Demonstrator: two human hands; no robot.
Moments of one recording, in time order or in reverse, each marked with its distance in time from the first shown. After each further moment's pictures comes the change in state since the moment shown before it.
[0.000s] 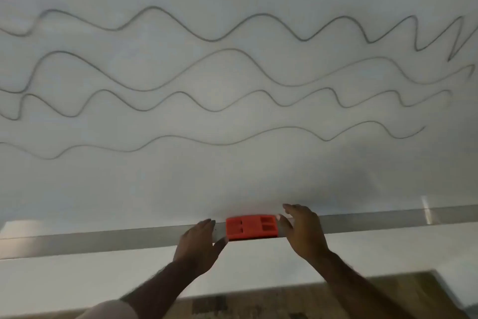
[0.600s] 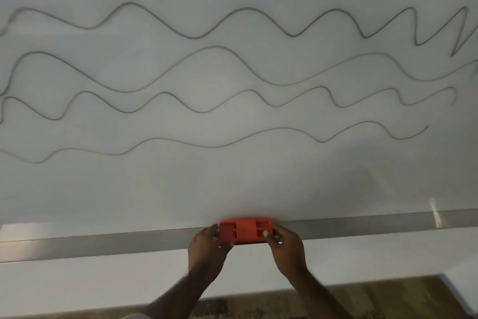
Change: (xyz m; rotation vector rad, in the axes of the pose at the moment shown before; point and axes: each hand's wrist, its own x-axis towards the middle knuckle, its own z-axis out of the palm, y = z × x) left_hand 0.015 0.030 0.037 -0.462 0.162 -0.249; right_hand -0.018 0.002 0.052 0.398 -0.014 0.251
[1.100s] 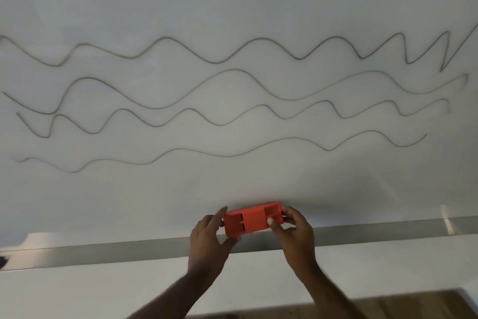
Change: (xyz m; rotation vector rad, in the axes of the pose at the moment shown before) left_hand -0.013 0.011 -0.056 -0.059 0.207 0.301; right_hand -0.006 -0.063 -0.013 0.356 0.158 -0.076
